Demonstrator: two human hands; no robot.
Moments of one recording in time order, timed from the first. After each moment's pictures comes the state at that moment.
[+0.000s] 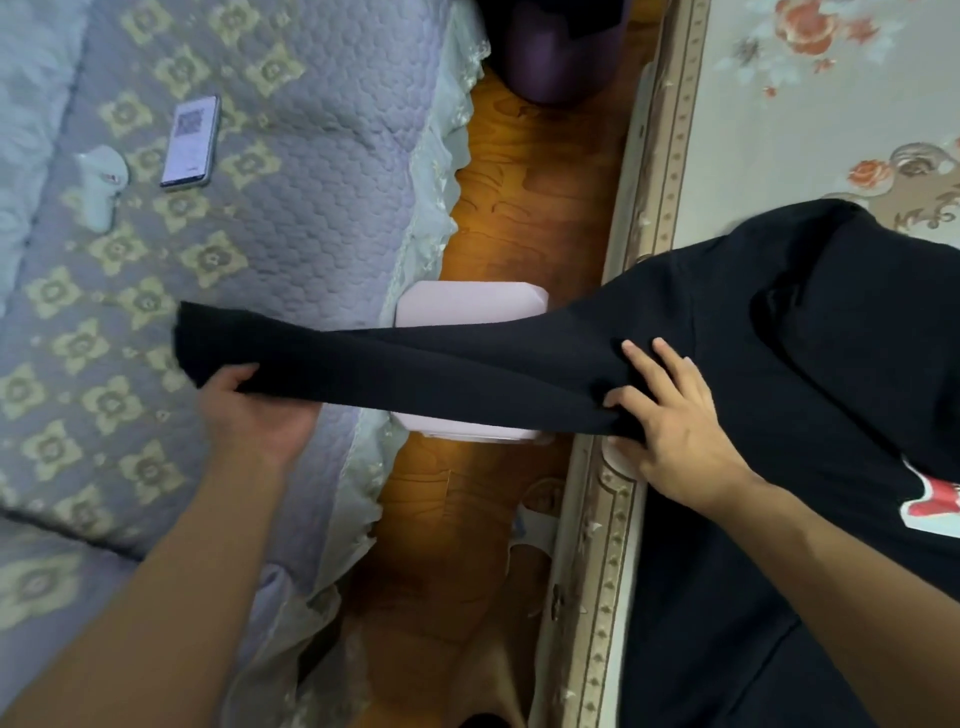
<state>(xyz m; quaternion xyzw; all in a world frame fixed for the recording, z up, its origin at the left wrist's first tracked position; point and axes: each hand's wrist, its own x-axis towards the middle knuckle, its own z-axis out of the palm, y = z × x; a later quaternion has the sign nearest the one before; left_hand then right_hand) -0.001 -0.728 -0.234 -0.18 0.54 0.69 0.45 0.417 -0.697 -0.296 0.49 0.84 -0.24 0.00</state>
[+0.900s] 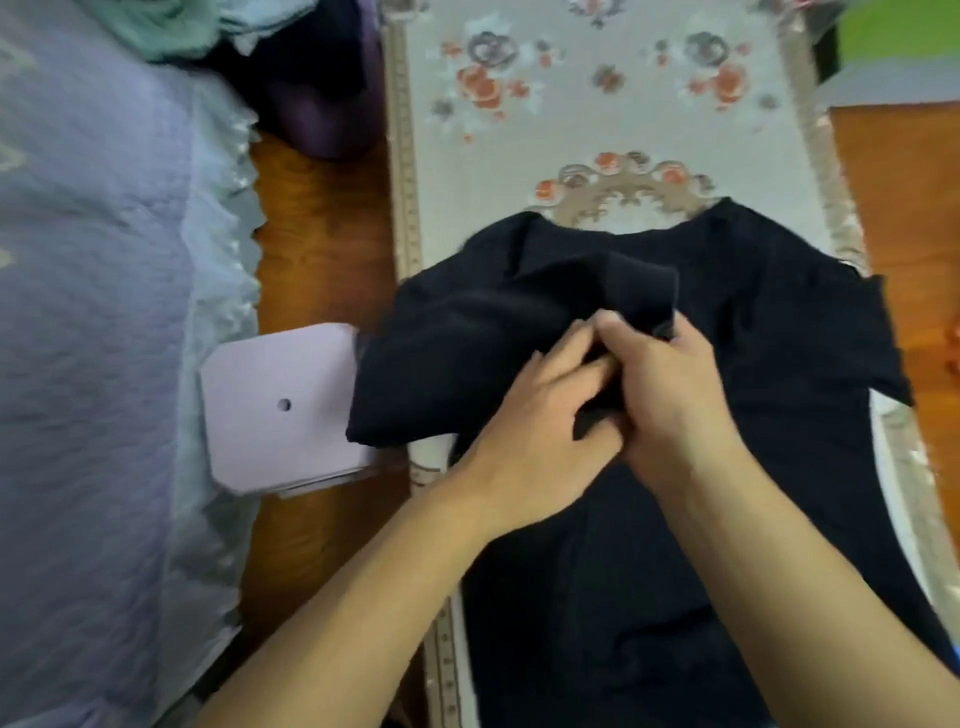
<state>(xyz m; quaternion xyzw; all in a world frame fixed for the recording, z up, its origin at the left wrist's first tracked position) 0.378 -0.719 -0.117 0.71 0.42 0.19 0.53 0.495 -0.711 -0.089 0.67 0.19 -0.52 -0.50</state>
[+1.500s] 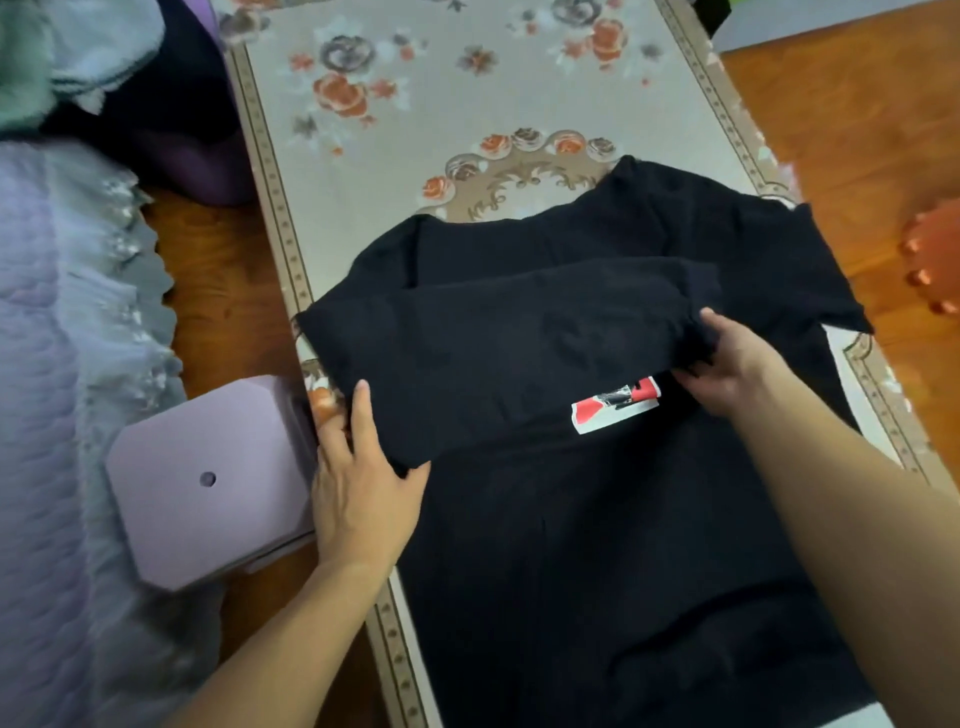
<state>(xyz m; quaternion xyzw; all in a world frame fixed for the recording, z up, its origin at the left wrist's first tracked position) 0.352 -0.733 -0.254 0.67 0.69 0.04 0.27 0.720 -0.722 -0.231 0.70 -0.16 -0.47 -0.52</state>
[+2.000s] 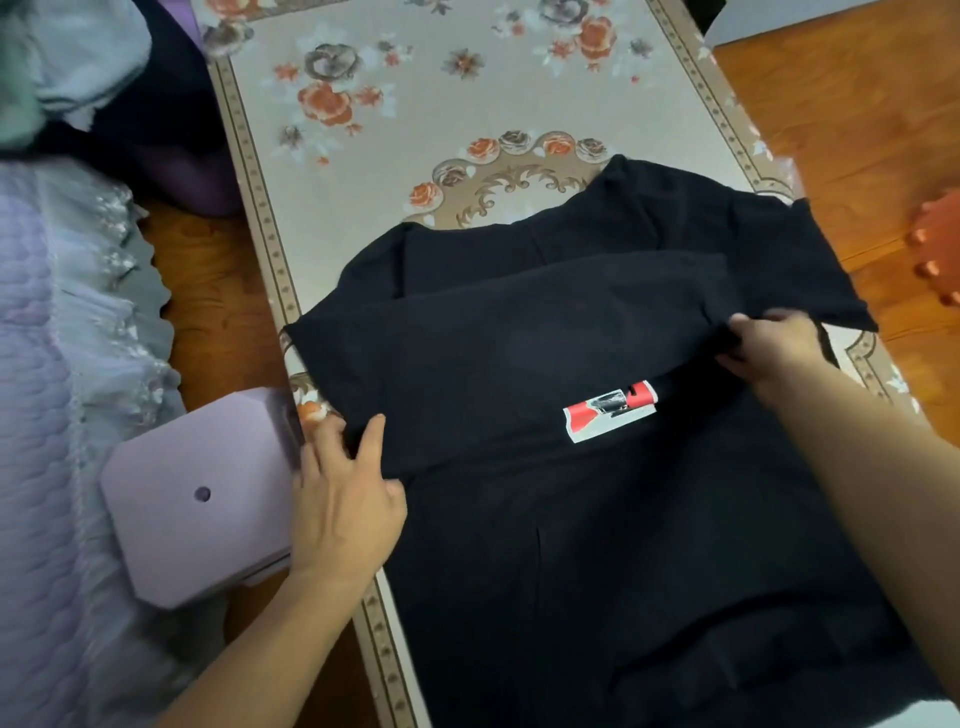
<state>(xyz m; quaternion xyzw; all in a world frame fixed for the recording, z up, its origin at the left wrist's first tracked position) 0.344 -0.724 -0.256 0.76 0.63 -0.10 0.15 0.779 -0.721 -0.252 0.85 -0.01 -0.34 -0.41</state>
